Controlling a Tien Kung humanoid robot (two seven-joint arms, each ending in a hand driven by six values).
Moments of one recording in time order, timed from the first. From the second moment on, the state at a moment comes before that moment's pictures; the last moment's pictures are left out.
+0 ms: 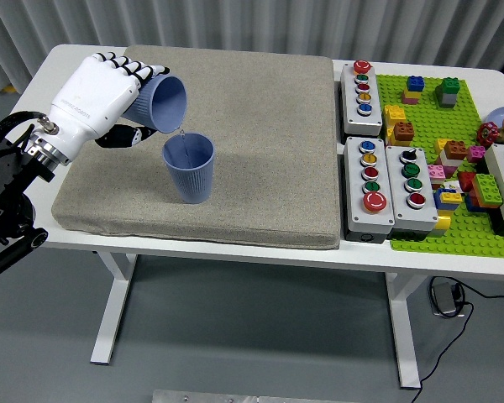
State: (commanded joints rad) left arm -0.59 0.69 -0.74 -1.42 2.27 0.40 0.13; right arm 0.19 -0.06 2.14 0.19 -1.99 -0.12 -0.25
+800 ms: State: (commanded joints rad) left arm -0.63 0.72 -0.66 -1.42 2.27 0.39 0.14; right arm 0.18 -0.06 2.13 0.19 -1.99 -0.13 -0.25
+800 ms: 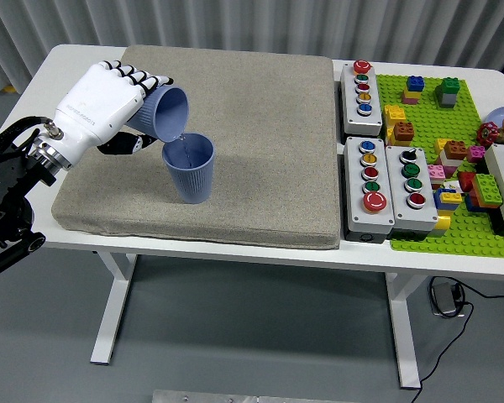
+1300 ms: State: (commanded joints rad) left arm -0.65 0.75 -0.62 -1.43 2.27 0.38 0.19; right arm 0.18 -0.07 2.13 0.19 -1.98 -0.13 -0.25
